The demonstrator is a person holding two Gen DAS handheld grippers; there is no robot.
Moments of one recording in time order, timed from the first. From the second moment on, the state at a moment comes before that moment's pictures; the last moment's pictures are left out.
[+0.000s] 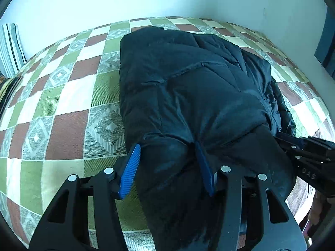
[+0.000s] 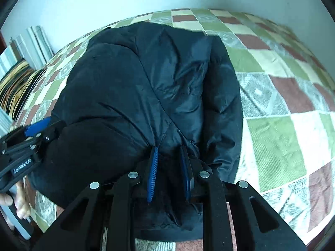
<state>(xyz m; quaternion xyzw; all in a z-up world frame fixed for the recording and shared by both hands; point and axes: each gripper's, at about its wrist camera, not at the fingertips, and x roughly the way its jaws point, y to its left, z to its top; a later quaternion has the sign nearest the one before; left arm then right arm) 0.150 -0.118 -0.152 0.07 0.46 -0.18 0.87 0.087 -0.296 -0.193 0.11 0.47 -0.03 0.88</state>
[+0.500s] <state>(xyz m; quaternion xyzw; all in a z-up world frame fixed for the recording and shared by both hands) 0.133 -0.114 -0.131 0.08 0.42 -0.15 0.89 0.073 -0.289 -0.177 0.10 0.43 -0.05 0.89</state>
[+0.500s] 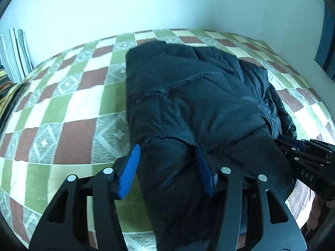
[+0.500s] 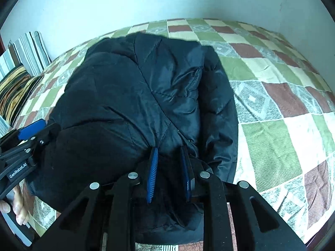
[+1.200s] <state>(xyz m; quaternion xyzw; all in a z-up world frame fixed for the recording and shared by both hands) 0.107 -0.074 -0.122 0.00 0.44 -0.13 0.89 0.050 -0.327 -0.185 0.20 0.43 -0.04 0.88</state>
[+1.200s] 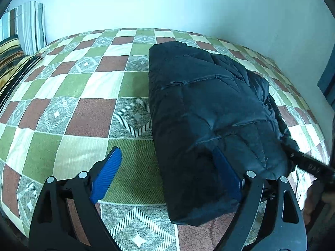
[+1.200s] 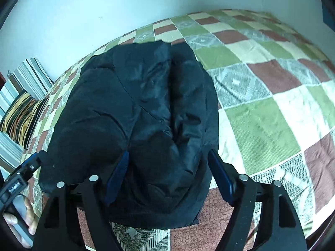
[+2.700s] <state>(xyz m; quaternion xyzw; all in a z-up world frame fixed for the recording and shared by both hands) 0.141 -0.059 -0.146 0.00 0.45 -0.17 0.88 0.115 -0.280 -0.200 0.21 0.42 0.07 0.88</state>
